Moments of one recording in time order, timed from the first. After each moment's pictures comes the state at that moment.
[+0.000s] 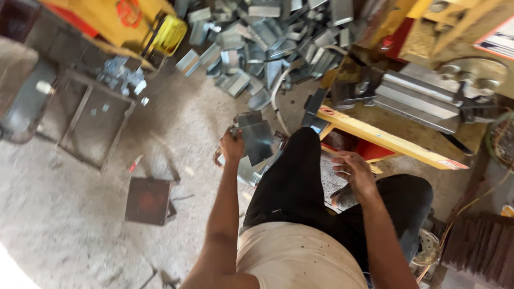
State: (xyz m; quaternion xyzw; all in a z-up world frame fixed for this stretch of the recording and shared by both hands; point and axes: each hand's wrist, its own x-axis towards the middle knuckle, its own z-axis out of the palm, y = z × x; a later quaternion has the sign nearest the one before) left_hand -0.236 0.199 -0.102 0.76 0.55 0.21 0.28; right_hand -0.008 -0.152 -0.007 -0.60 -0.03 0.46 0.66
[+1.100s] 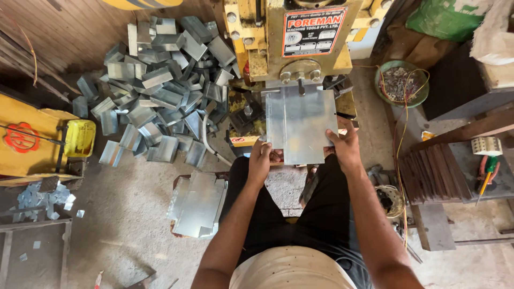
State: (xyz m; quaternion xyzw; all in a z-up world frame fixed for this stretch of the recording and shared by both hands) left_hand -0.018 -0.005 -0.025 0.54 0.19 0.06 0.82; right_hand 0.081 -0.248 0.043 -0.65 0.02 0.11 0.75
